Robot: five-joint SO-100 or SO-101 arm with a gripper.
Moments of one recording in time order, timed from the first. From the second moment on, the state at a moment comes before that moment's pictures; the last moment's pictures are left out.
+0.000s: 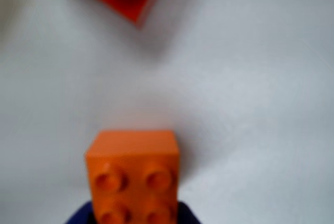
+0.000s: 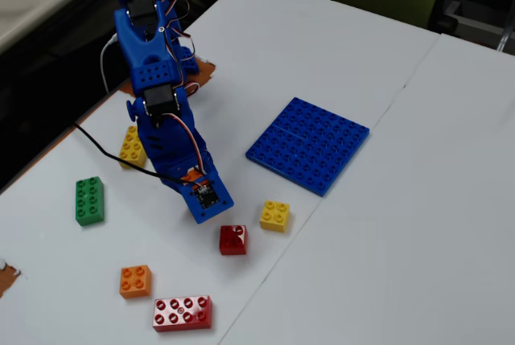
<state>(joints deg) 37.7 62.4 69.6 69.3 -104.2</state>
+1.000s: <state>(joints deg) 38.1 78.4 61.2 86.8 -107.3</state>
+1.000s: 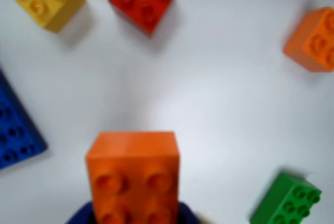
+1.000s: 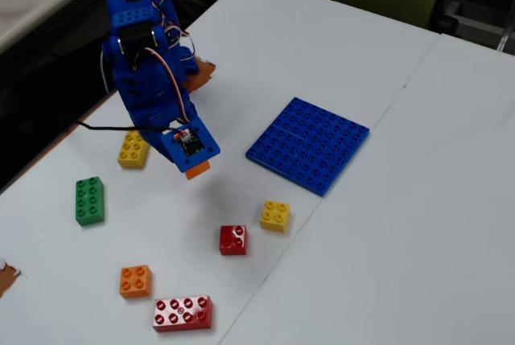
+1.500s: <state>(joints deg) 27.9 83.3 55.1 88.0 -101.5</state>
